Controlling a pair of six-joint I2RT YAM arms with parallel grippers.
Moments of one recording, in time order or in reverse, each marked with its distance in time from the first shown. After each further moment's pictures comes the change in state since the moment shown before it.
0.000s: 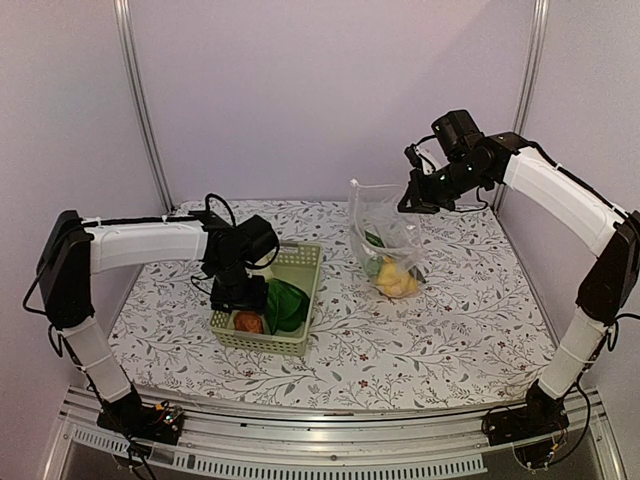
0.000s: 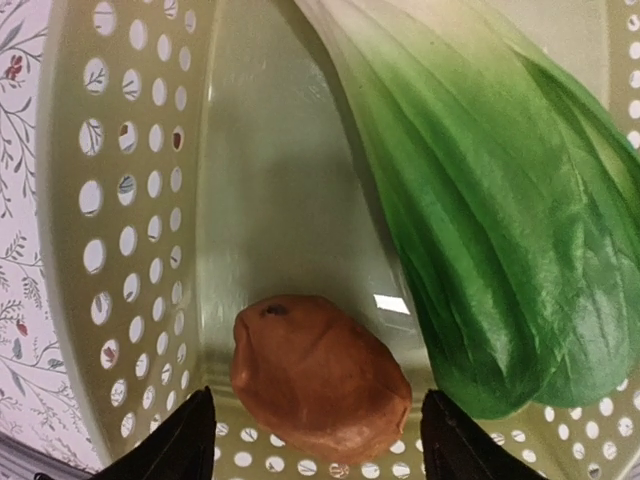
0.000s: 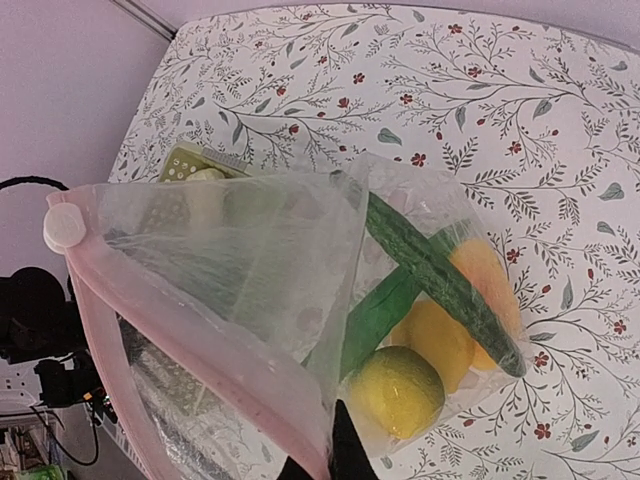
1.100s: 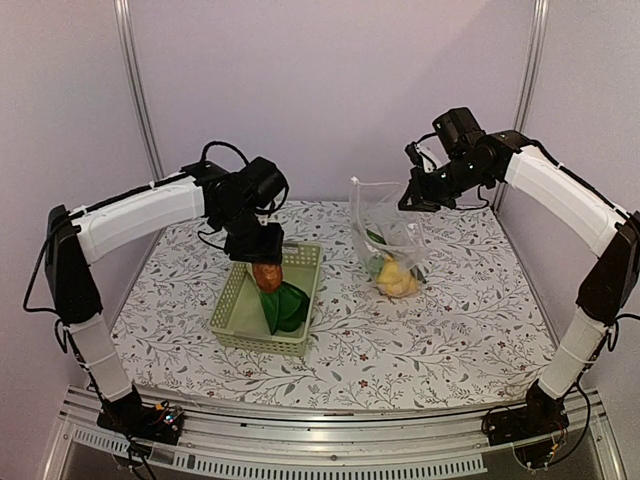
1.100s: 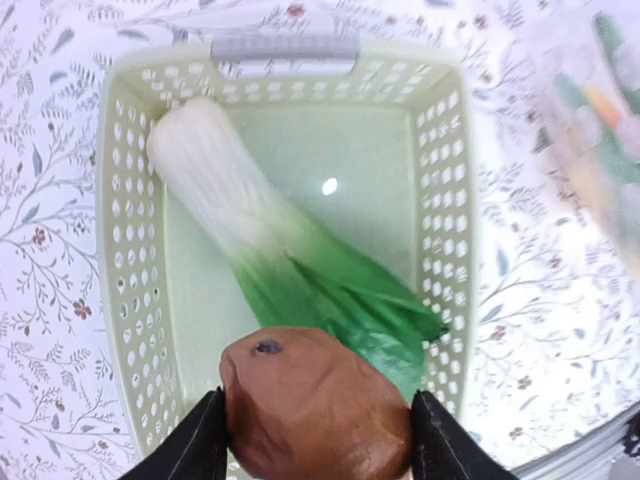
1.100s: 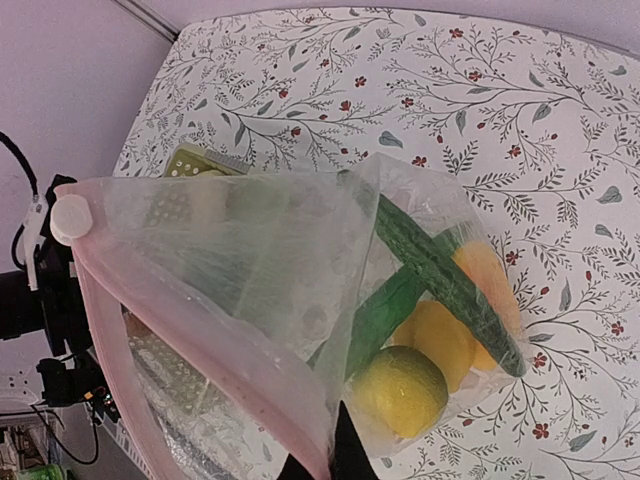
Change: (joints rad) left arm 0.008 0.061 0.341 -0.088 -0.004 0.133; right arm 0.000 -0.001 0.015 -0.010 0.000 -0.004
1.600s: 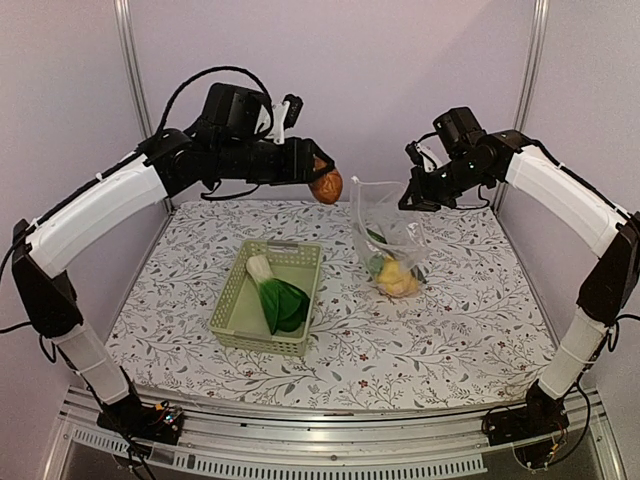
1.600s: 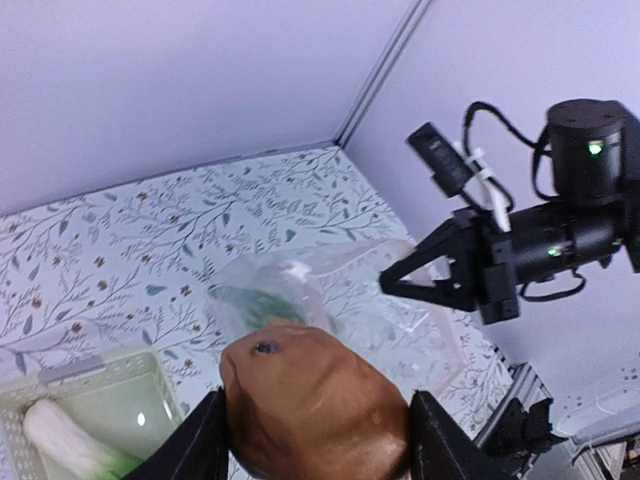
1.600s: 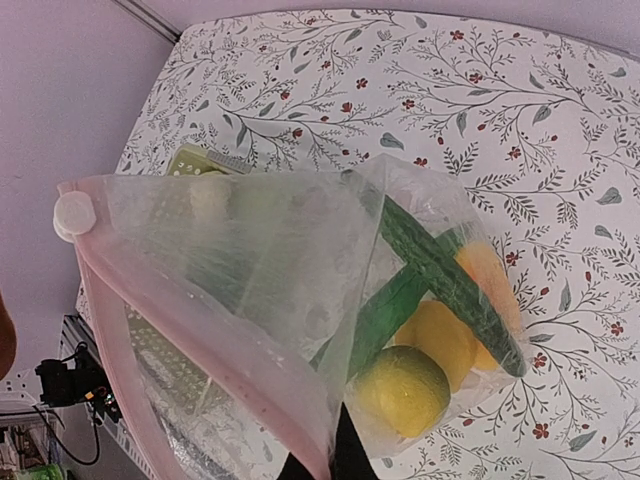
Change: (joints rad) left arm -0.071 -0.124 0.230 0.397 0.152 0.146; right arm 0.001 -0.005 0.000 0.000 0.000 0.000
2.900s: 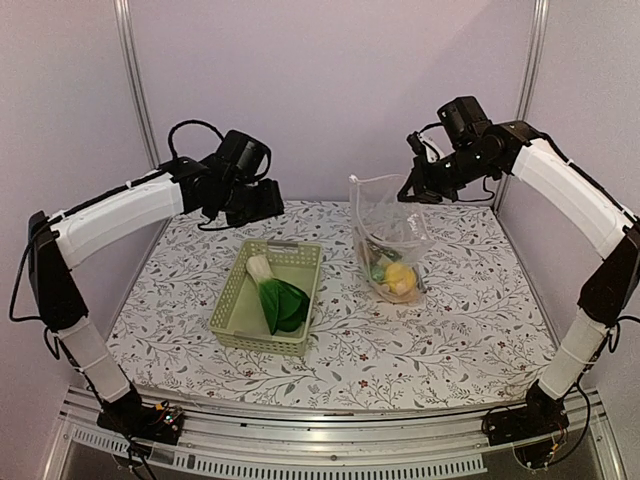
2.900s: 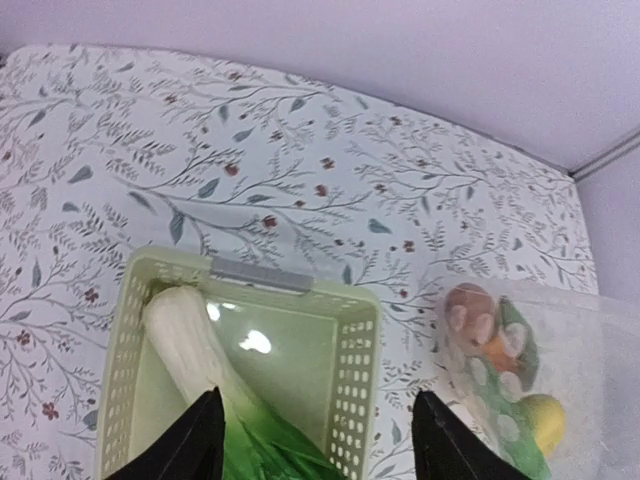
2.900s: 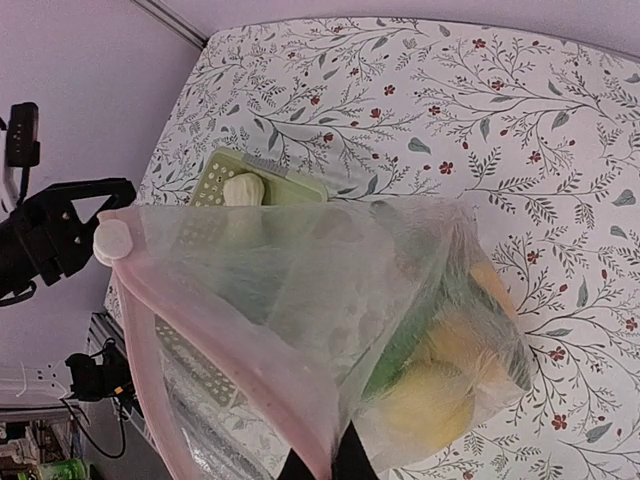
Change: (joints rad) left arm 0.077 0.021 -0.188 0.002 -0.291 -0.220; right arm 0.006 -0.006 0.080 -0.053 -0.042 0.032
